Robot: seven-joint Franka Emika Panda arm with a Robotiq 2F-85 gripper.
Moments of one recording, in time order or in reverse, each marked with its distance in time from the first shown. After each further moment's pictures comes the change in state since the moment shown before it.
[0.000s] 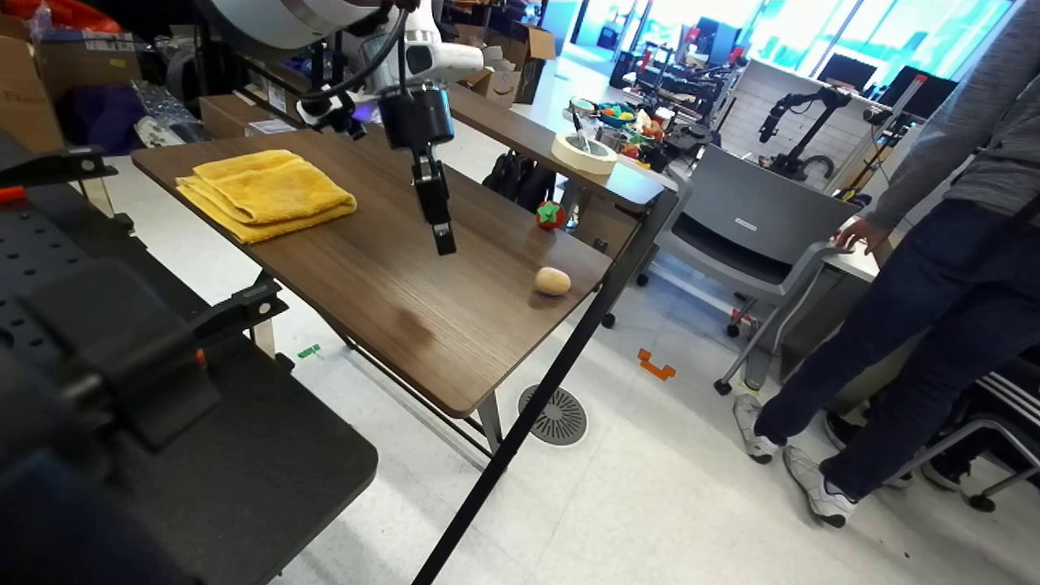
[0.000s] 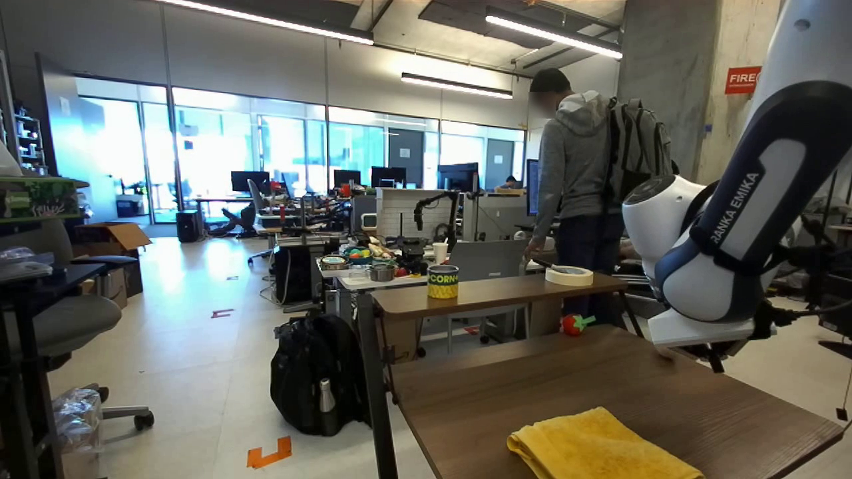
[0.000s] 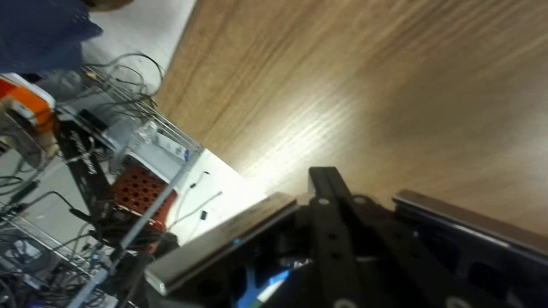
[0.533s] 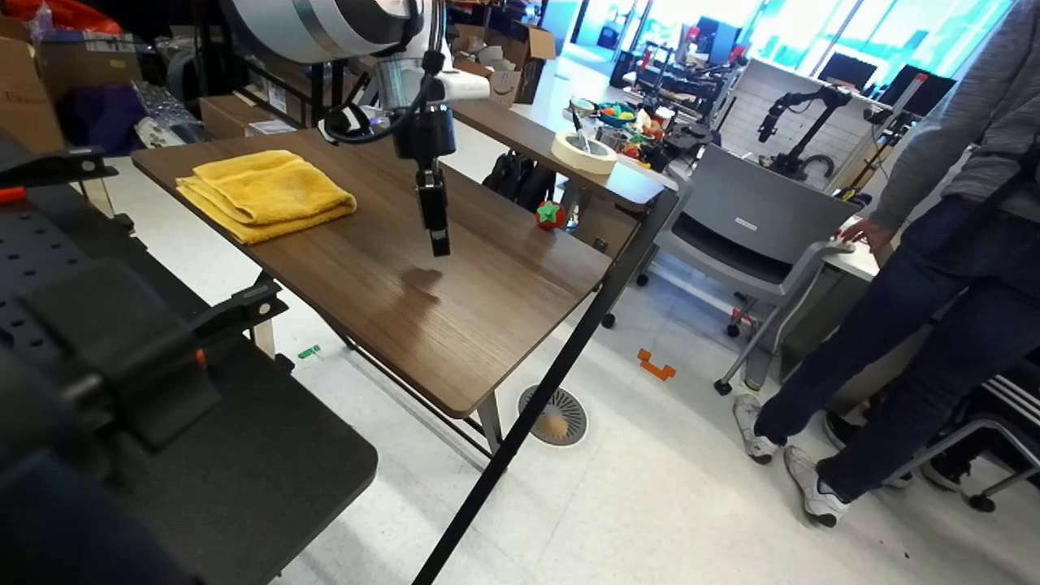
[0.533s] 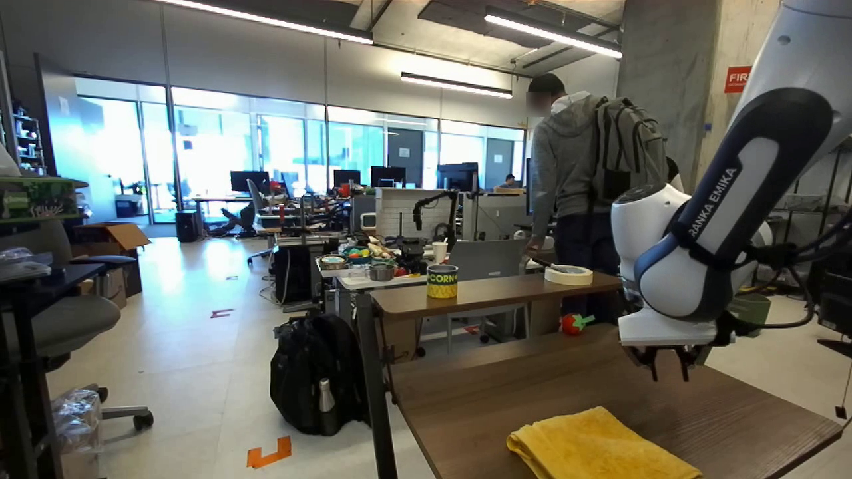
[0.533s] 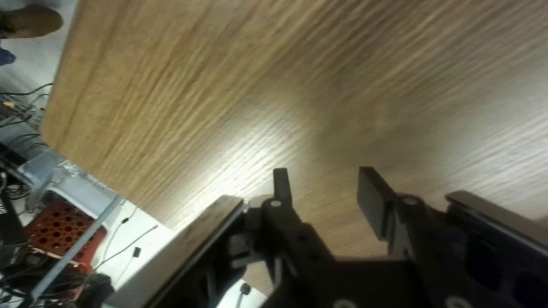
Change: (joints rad) arm -0.223 -0.029 0.228 0.118 -0.045 0.081 -0.024
